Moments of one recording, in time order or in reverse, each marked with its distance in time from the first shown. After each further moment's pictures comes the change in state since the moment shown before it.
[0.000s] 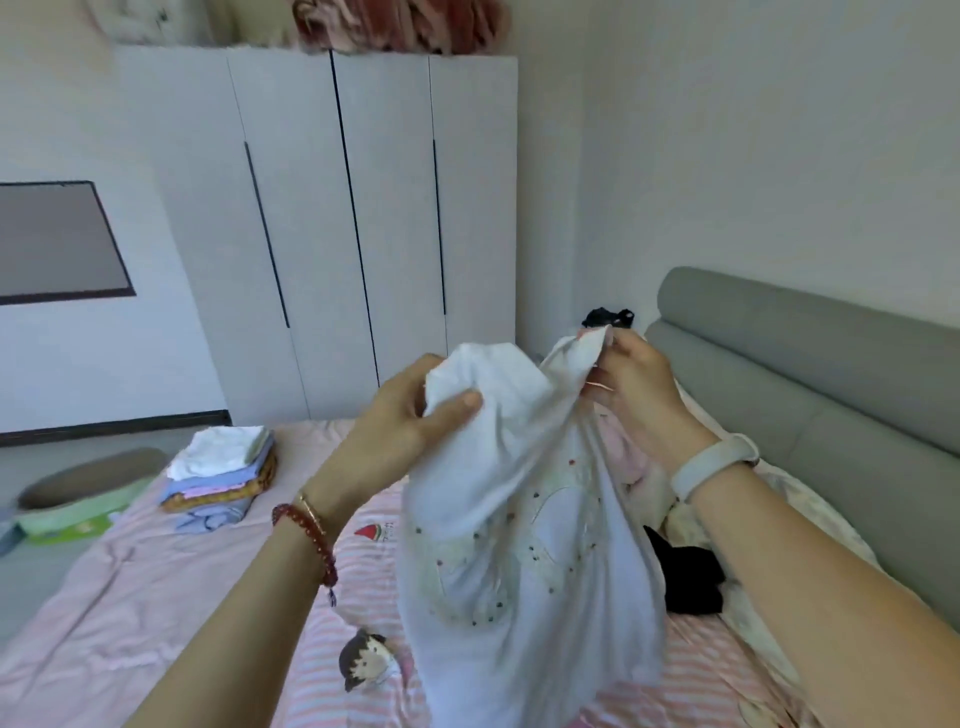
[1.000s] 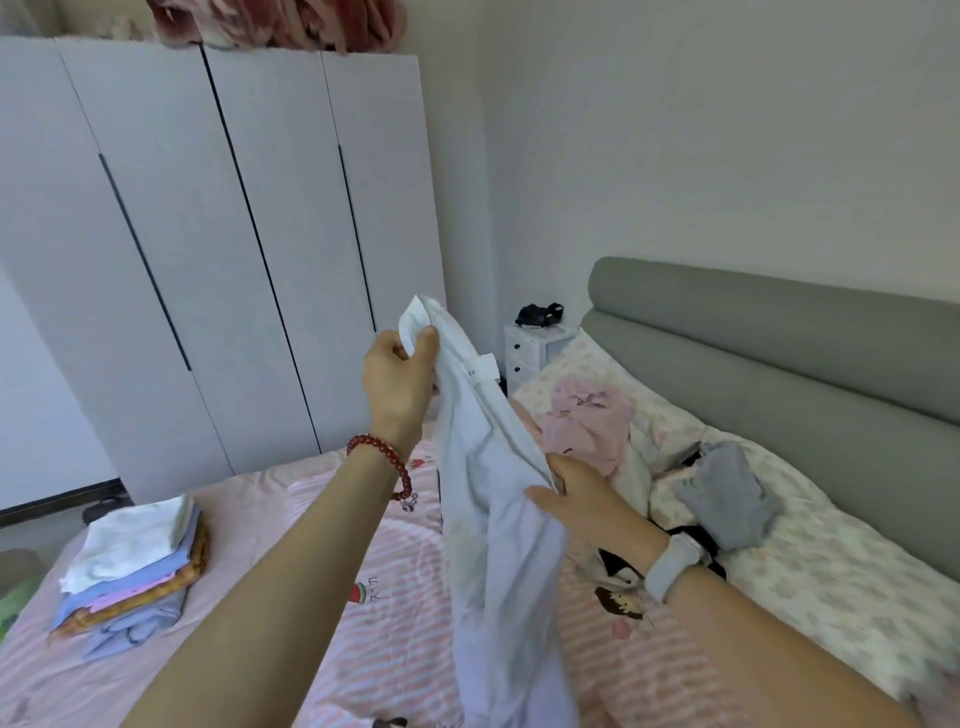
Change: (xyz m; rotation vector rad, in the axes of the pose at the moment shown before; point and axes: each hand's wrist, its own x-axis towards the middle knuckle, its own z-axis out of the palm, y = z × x) left_hand 0.140 -0.083 -0.050 -0.246 0.386 -0.160; right_hand -0.002 0.120 0.068 -0.838 -0.201 0.100
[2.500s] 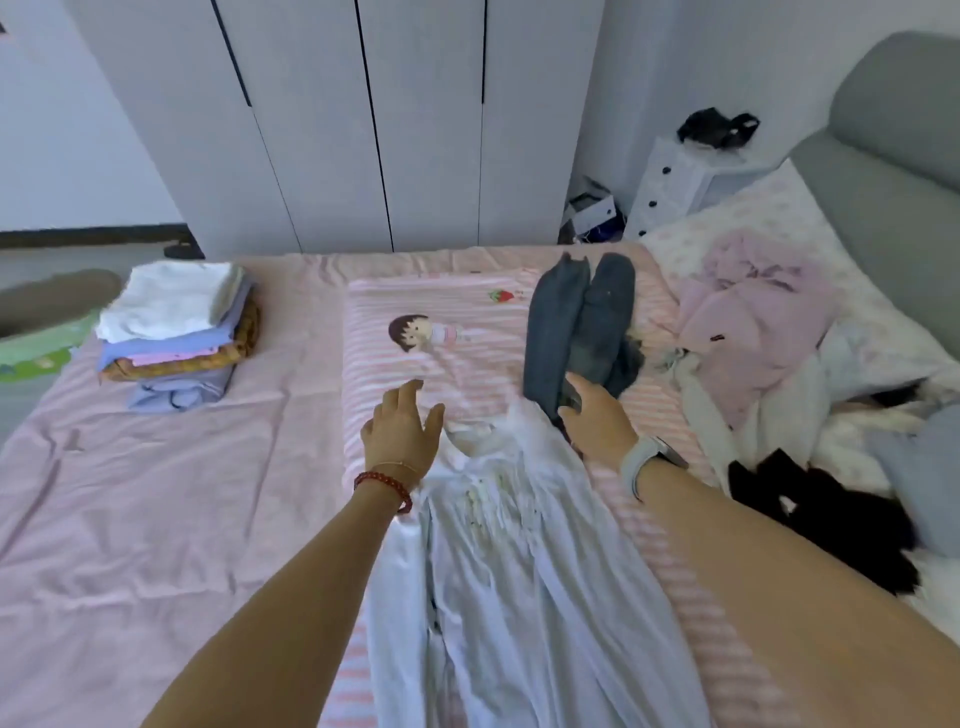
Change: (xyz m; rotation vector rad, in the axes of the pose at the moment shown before) left_hand 0.051 -0.391 -0.115 1.001 -0.111 -0.294; right_hand 0.221 0.181 0.209 -0.237 -0.228 0.271
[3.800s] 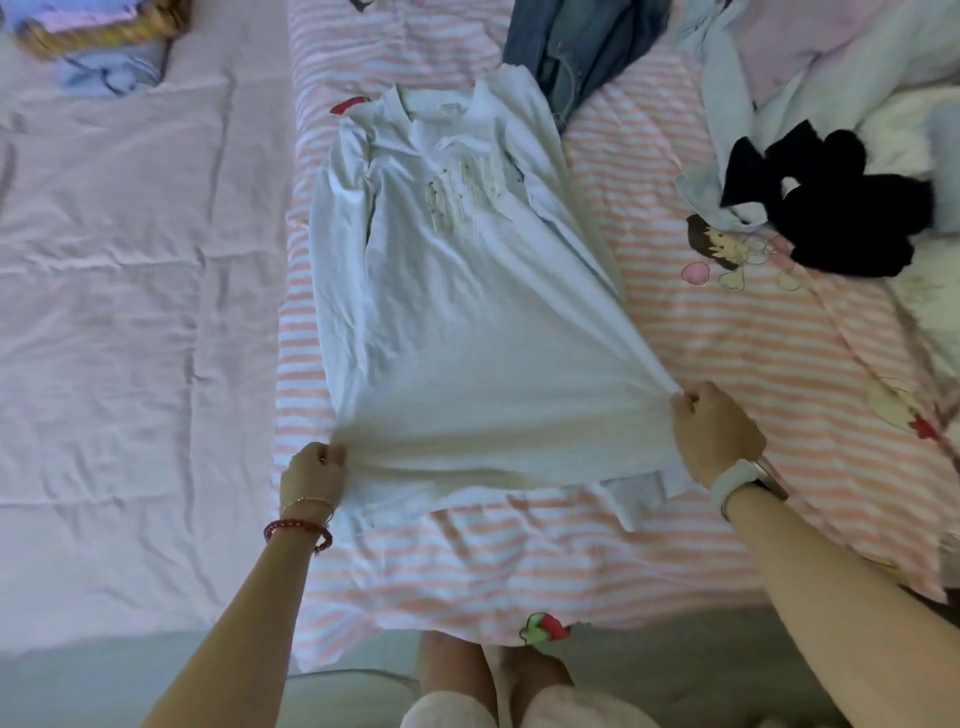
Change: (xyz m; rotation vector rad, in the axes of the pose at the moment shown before) left_hand -0.385 -0.111 0.080 -0.016 -0.253 -0.828; right_hand -0.296 0.288 0.045 -0.344 0.072 0.438
